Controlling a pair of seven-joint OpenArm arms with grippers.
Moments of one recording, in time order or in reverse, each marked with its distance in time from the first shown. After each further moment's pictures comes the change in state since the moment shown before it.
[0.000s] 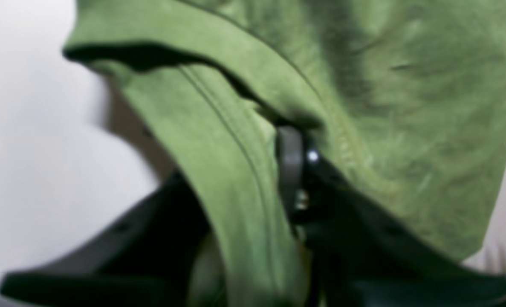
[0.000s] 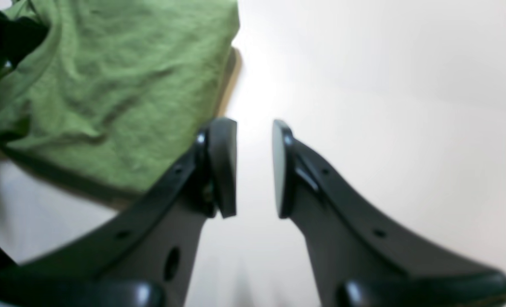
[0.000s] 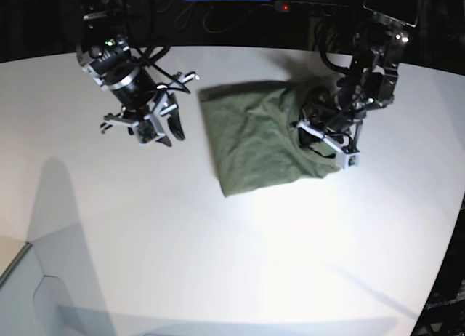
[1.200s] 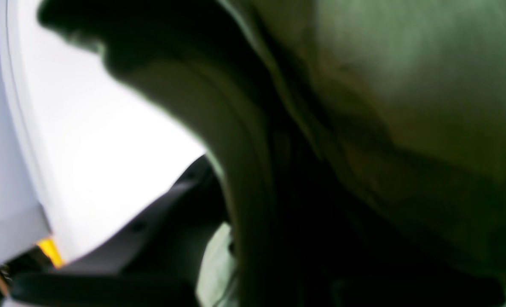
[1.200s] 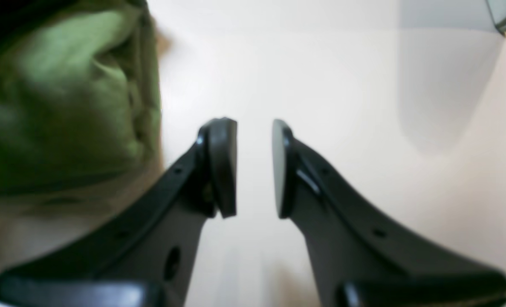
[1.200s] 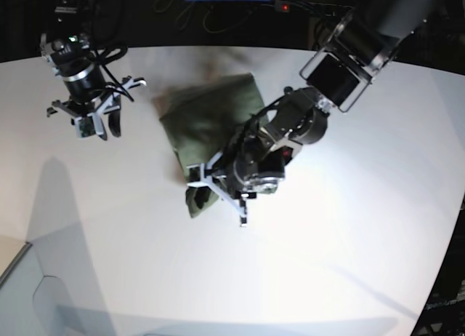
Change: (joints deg) left arm -29.5 14.3 30.1 -16.1 68.3 -45.9 0.3; right arm -3.2 -0.6 17.4 0.0 0.1 0.2 0.2
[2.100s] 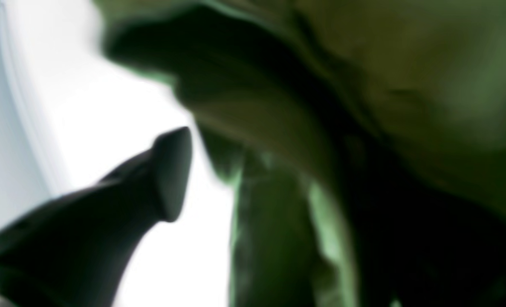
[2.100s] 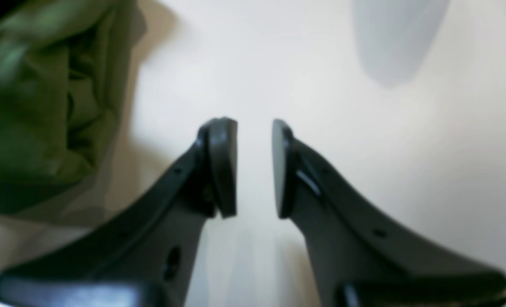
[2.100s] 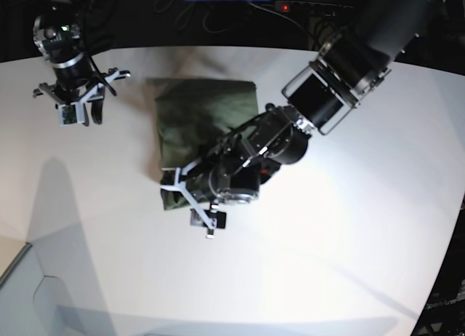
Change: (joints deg) left arm -7.0 3.5 6.1 -6.3 1.3 -1.9 -7.4; right arm -2.0 -3.2 7.0 0.0 0.0 0.0 0.0
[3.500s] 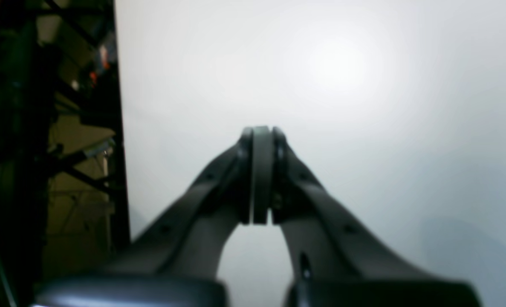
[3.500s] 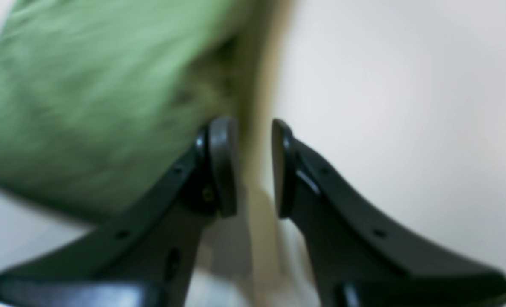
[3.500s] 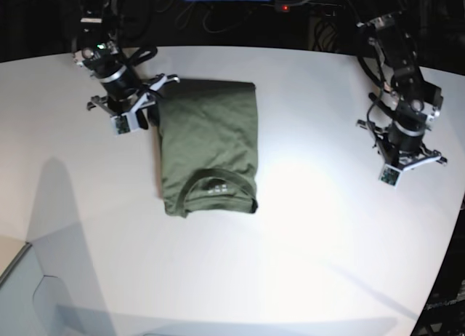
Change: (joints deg) left arm 34.9 -1.7 -74.1 37.6 -0.1 0.2 0.8; right arm 5.2 -0.6 -13.8 -11.4 2.3 0.2 0.7
